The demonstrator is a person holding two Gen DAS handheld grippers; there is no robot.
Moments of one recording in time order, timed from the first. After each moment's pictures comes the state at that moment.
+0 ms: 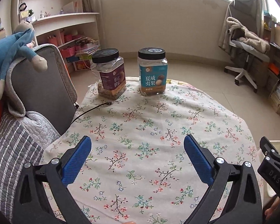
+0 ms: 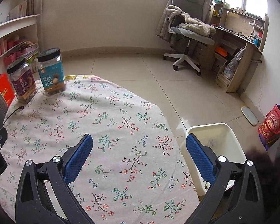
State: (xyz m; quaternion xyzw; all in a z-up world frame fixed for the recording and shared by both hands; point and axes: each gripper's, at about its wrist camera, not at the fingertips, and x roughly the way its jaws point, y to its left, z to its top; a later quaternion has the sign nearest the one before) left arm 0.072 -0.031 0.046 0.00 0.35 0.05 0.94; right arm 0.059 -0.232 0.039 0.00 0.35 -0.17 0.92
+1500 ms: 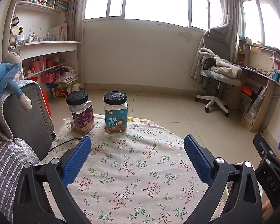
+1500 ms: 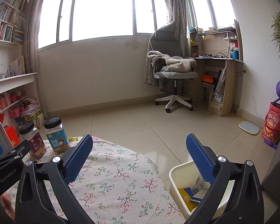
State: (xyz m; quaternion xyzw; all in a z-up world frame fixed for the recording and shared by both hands) left arm 0.033 -0.089 0.121 -0.02 0.24 -0.04 0.97; right arm -0.011 -0.274 0.108 0.06 0.16 -0.19 0.97
